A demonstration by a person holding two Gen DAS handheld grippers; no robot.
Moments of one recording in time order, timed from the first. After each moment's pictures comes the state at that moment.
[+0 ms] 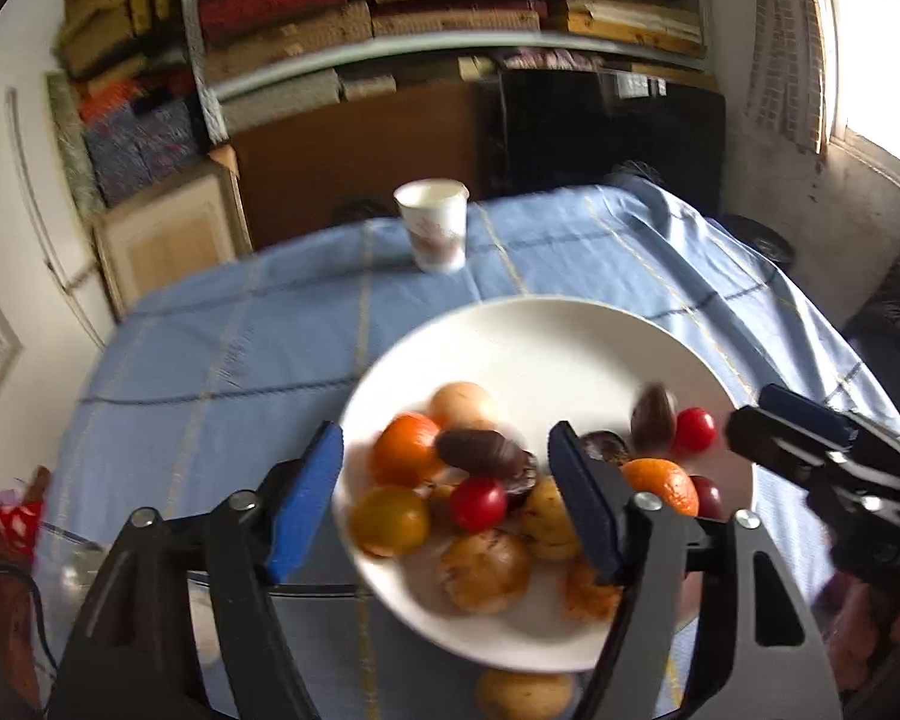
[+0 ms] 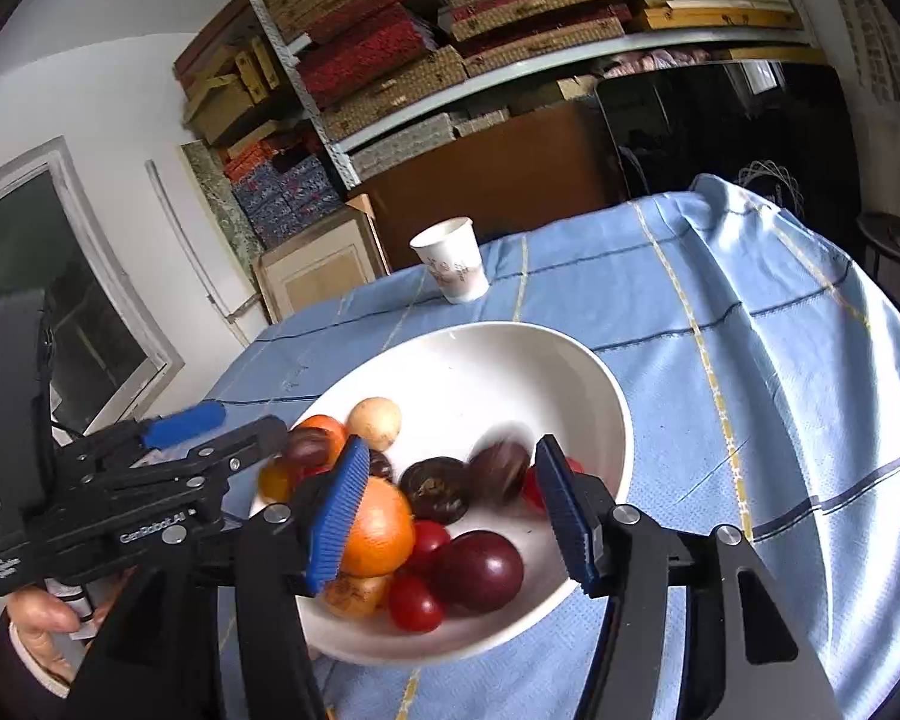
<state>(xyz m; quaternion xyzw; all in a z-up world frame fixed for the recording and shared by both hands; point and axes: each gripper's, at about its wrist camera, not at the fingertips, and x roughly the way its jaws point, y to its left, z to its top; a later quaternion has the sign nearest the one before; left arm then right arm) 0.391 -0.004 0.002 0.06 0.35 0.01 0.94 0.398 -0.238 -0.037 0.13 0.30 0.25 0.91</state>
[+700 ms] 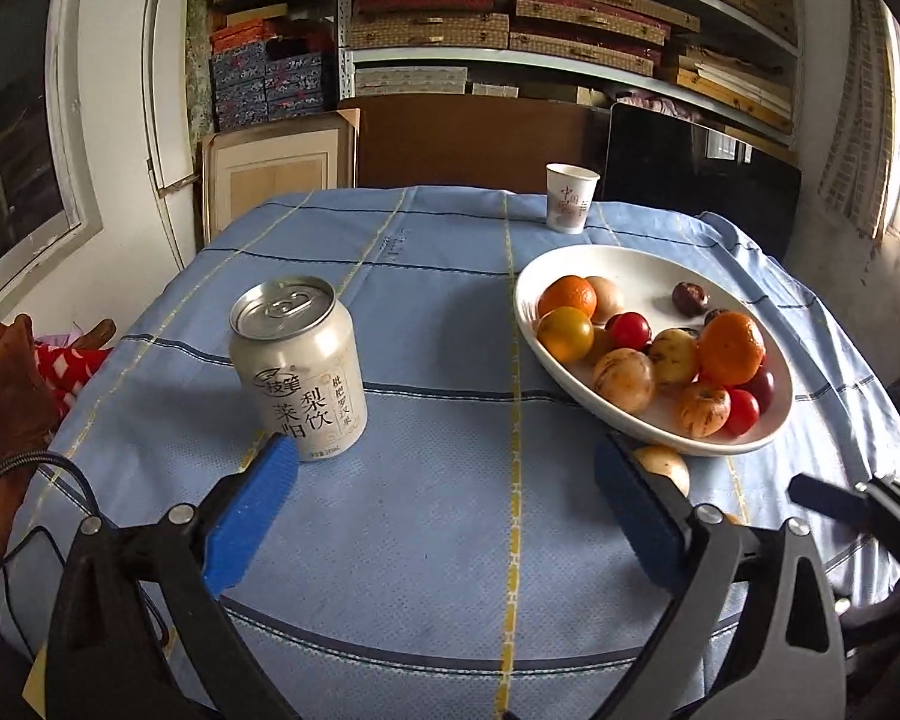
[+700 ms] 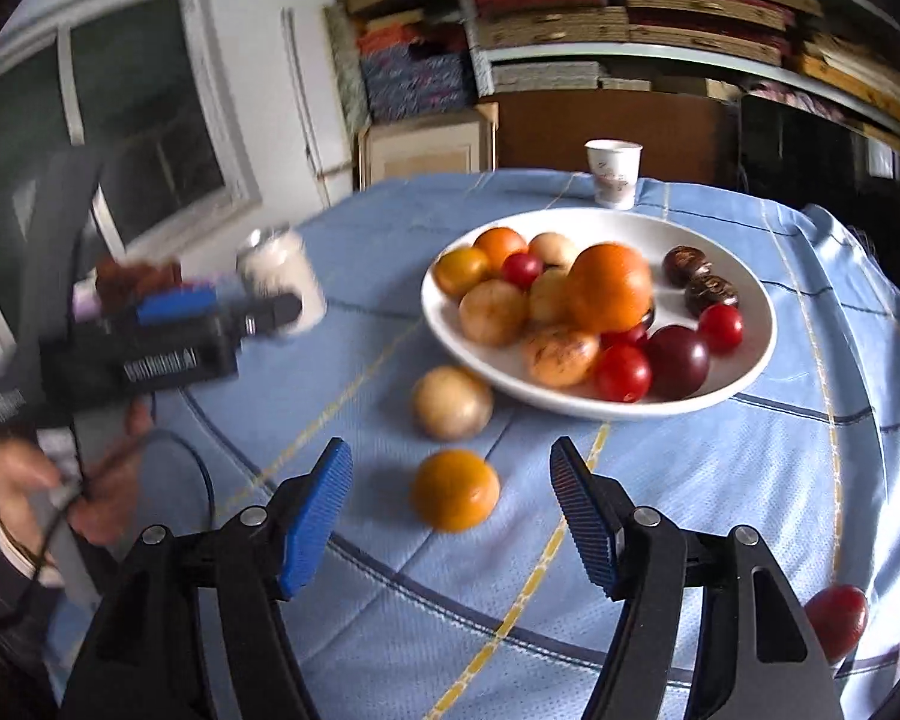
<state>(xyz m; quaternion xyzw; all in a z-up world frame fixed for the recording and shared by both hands) 0.251 0.078 -0.032 -0.04 0.33 0.10 0.94 0.278 -0.160 -0.065 -0.05 0.35 0.34 0.87</state>
